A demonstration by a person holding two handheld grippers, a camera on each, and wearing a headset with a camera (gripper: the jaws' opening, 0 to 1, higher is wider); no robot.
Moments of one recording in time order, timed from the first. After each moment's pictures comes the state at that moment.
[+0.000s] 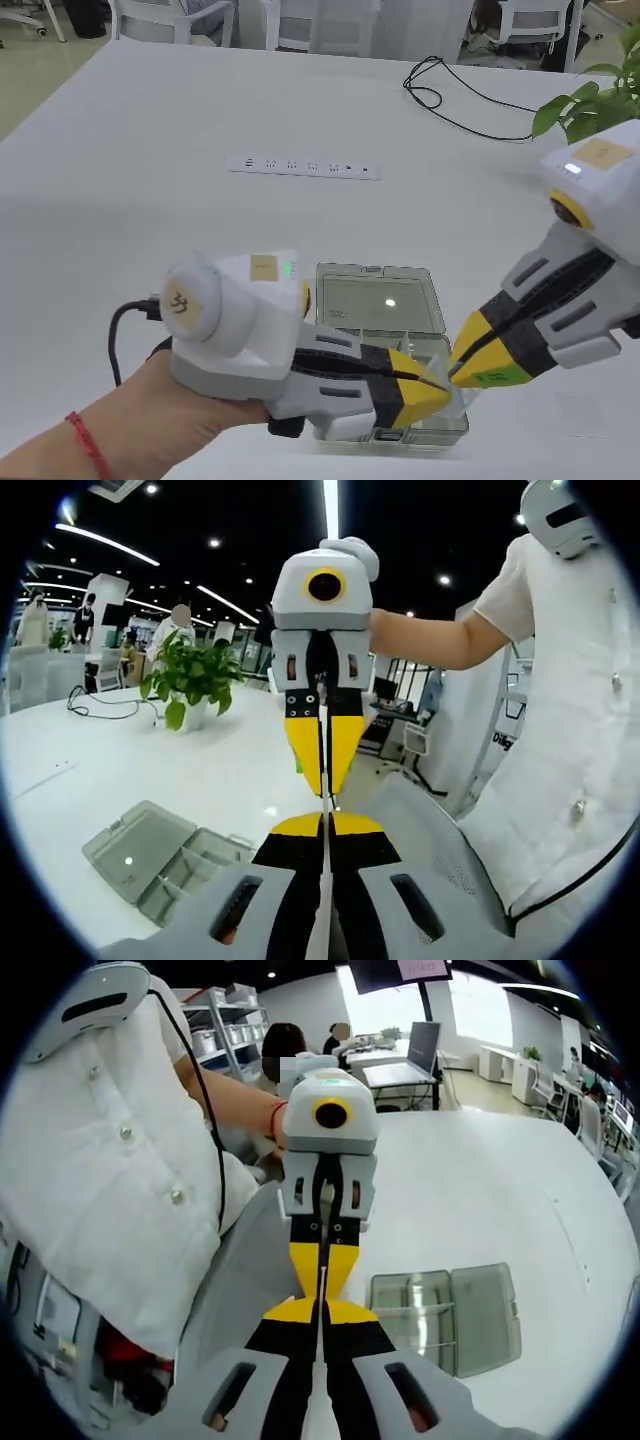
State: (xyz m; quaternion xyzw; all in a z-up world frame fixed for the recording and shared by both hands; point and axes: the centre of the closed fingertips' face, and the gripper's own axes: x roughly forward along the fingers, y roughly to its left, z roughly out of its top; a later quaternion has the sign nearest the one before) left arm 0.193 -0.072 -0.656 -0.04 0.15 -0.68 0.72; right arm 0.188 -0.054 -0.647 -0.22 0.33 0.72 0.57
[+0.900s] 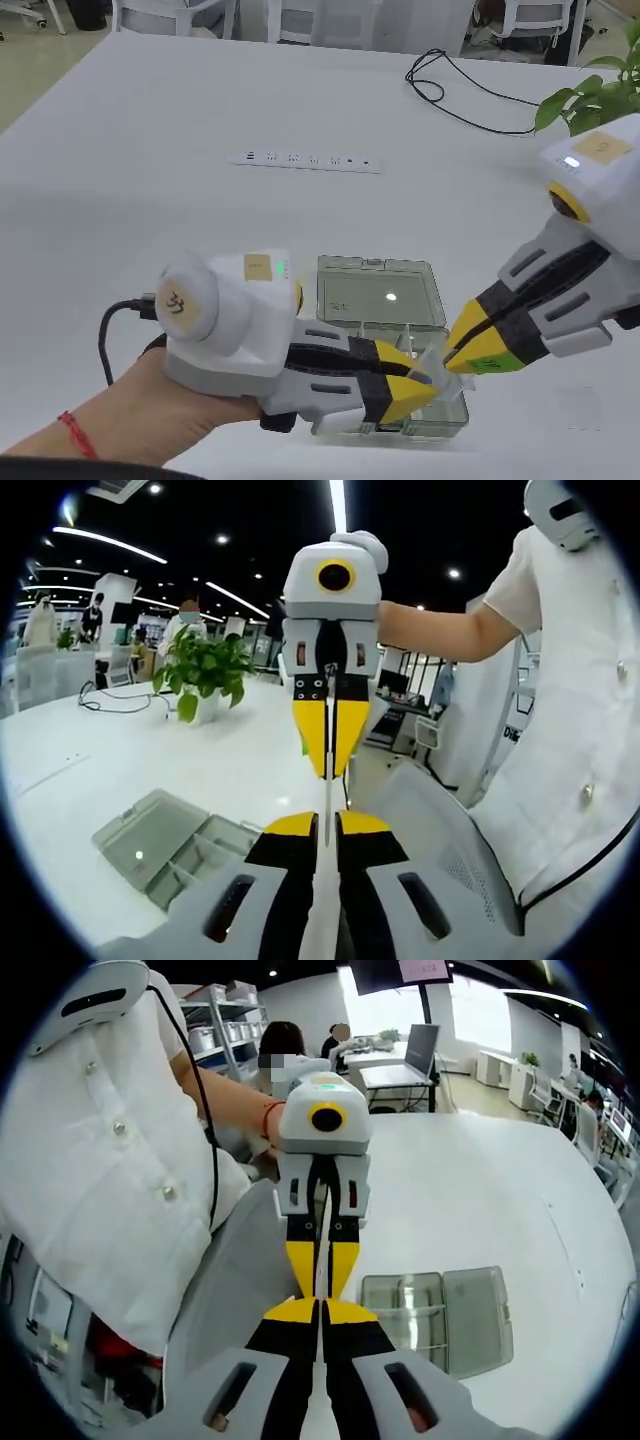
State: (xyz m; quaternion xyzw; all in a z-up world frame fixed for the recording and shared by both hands) left arm 0.199 -0.062 -0.670 -0.02 0.16 -0.65 0.74; right arm 0.195 -0.052 -0.650 -0.23 0.32 0.72 0.57
